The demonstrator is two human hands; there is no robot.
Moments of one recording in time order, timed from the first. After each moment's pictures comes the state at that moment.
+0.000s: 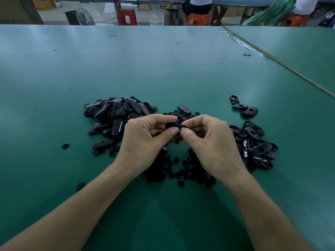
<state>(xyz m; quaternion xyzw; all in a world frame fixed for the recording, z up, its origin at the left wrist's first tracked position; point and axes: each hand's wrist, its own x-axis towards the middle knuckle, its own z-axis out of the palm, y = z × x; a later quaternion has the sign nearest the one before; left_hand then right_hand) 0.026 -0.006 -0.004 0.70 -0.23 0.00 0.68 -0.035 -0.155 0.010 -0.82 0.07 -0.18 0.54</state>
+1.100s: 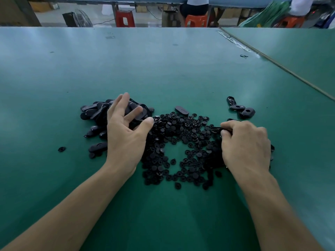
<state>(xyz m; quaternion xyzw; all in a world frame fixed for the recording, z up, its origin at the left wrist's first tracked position) 0.041 -0.001 -0.013 0.67 -0.08 0.09 0.73 -0.046 -0.194 0.016 -0.93 0.31 -0.16 0.13</state>
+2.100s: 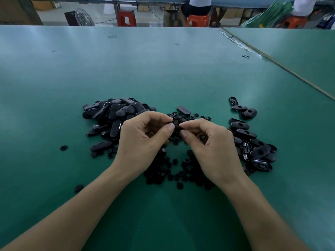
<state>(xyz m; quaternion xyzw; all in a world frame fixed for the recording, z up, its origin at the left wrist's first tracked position) 0.025 -0.005 -0.004 0.69 -0.21 0.04 0.69 -0.039 -0.157 0.006 -0.85 0.02 -0.22 0.48</state>
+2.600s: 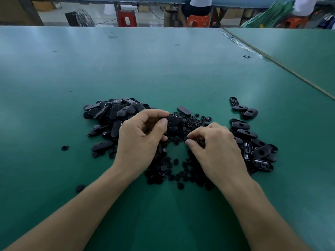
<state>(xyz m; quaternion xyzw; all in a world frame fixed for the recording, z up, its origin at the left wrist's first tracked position) 0.031 -0.004 -0.009 0.71 -0.20 0.06 0.67 -0.043 -0.160 0.008 -0.95 0.11 -0.16 0.22</state>
